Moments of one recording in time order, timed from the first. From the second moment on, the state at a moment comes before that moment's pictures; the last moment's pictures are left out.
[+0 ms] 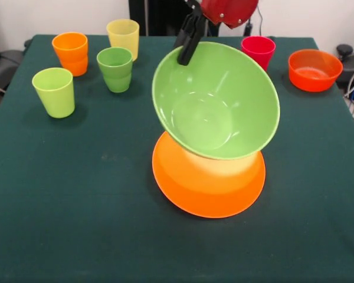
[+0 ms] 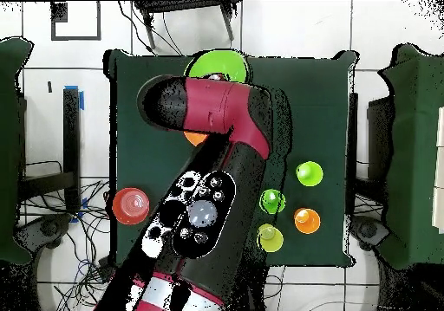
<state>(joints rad) 0.14 -0.46 -0.53 1.17 0.12 0.73 2.76</state>
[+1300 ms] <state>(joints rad) 0.10 -0.53 -0.40 1.35 -0.03 0.48 2.76</state>
